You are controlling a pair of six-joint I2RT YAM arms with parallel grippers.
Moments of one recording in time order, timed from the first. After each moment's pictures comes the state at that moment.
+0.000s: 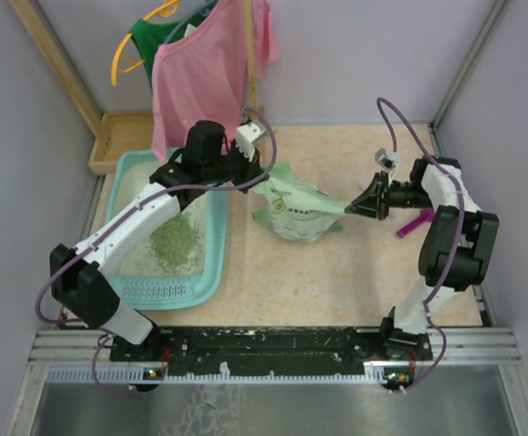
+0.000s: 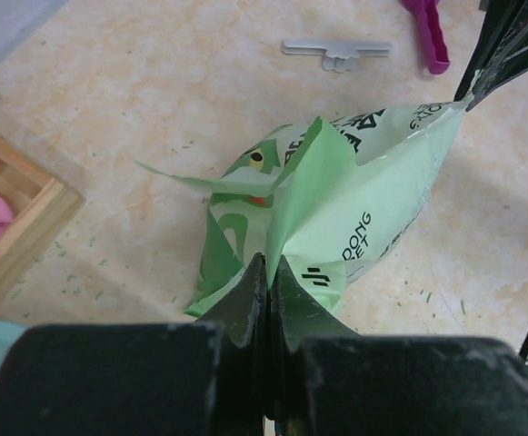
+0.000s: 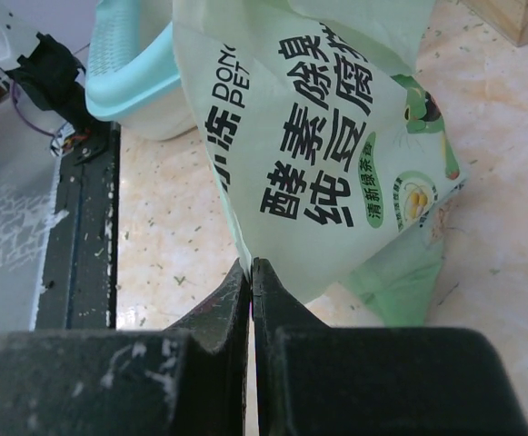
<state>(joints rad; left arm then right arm) -0.60 1.52 1.41 -0.32 0.33 0.11 -0.21 1.74 1.33 -1.48 -1.39 -1.52</state>
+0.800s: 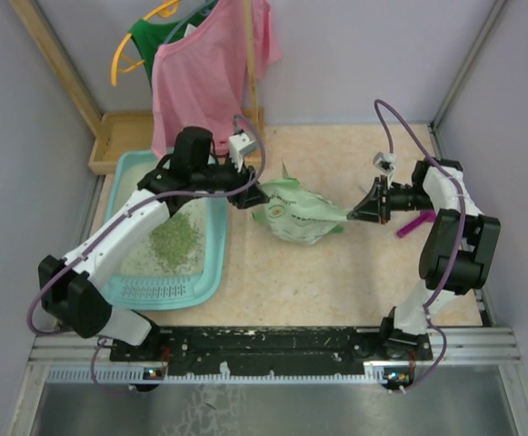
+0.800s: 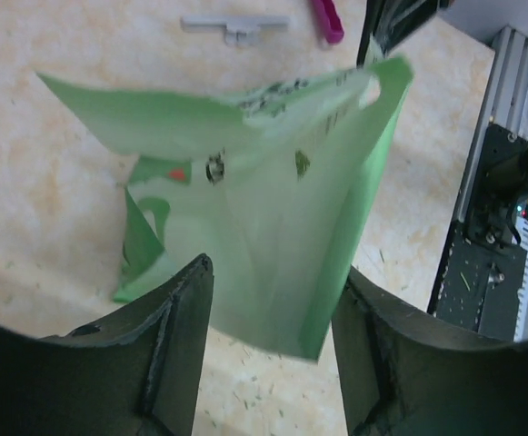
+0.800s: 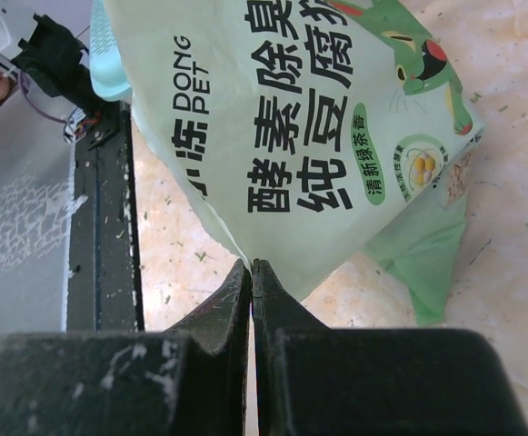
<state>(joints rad) -0.55 1.51 1.44 -0.43 0.64 0.09 -0.22 1.71 1.30 -1.47 -1.31 -1.40</state>
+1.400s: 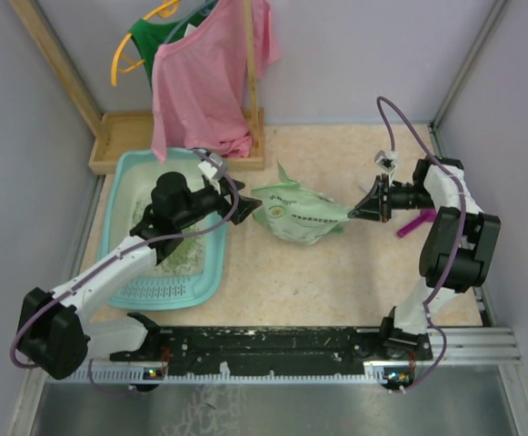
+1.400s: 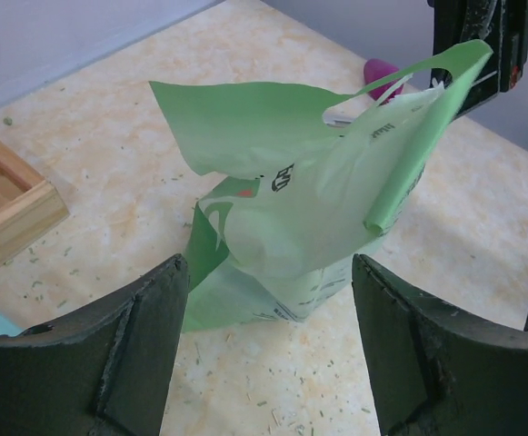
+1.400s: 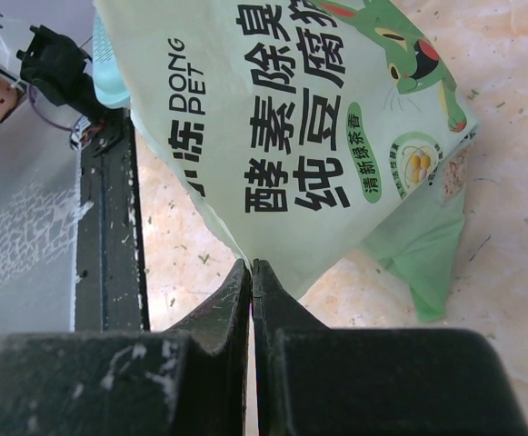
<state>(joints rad) -0.55 1.18 0.82 0.26 0.42 -0.11 -0.23 1.73 1.32 -1.48 -1.31 -1.39</state>
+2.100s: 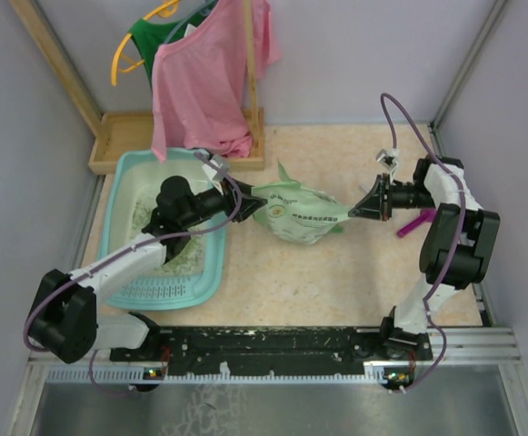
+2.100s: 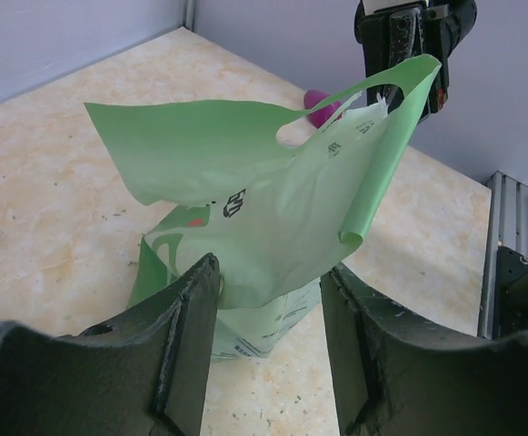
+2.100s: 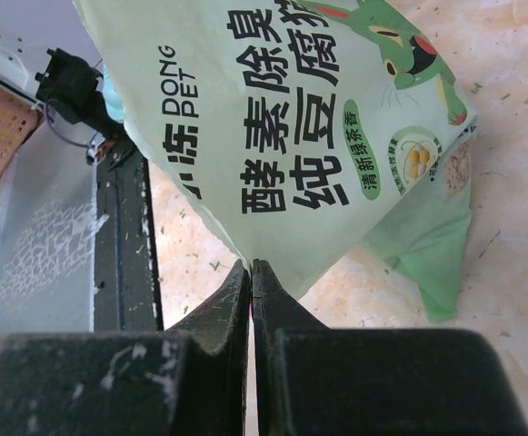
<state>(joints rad) -0.54 1.29 0.75 0.57 0.55 -0.24 -0.23 1.76 1.33 -1.49 -1.33 -1.34</state>
